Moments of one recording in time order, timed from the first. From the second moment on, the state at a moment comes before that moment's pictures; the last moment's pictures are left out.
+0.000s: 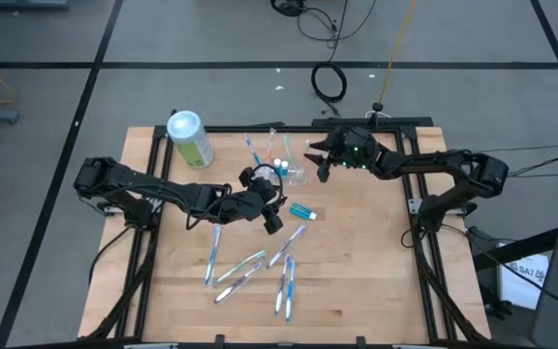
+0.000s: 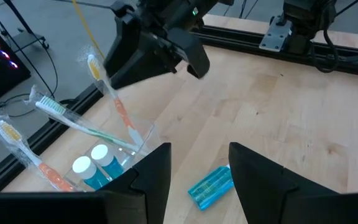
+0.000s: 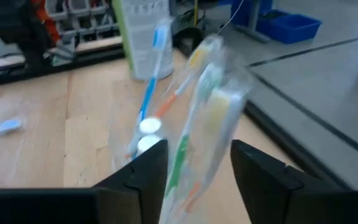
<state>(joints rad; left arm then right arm) -0.16 1.56 1.17 -0.19 -0.59 -0.27 -0.52 1.47 0.65 0.53 -0.16 0.01</state>
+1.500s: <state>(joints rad) -0.16 1.56 1.17 -0.21 -0.58 -0.27 -0.14 1.40 0.65 0.08 -0.08 0.02</state>
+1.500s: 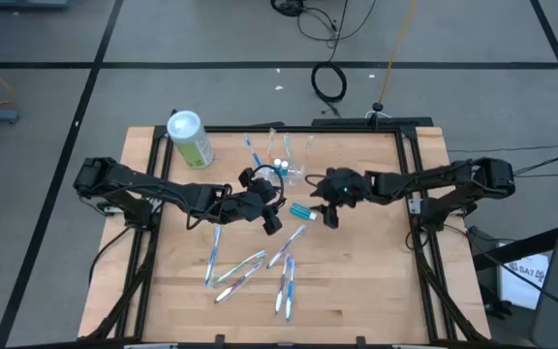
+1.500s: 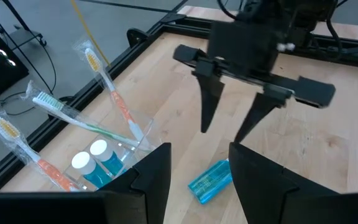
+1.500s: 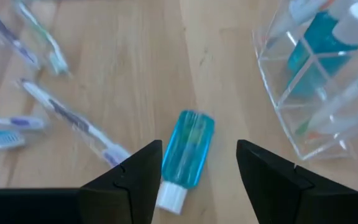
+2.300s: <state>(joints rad) -0.16 1.56 1.17 -0.21 -0.57 -0.27 -0.03 1.42 0.44 0.31 0.11 0.20</state>
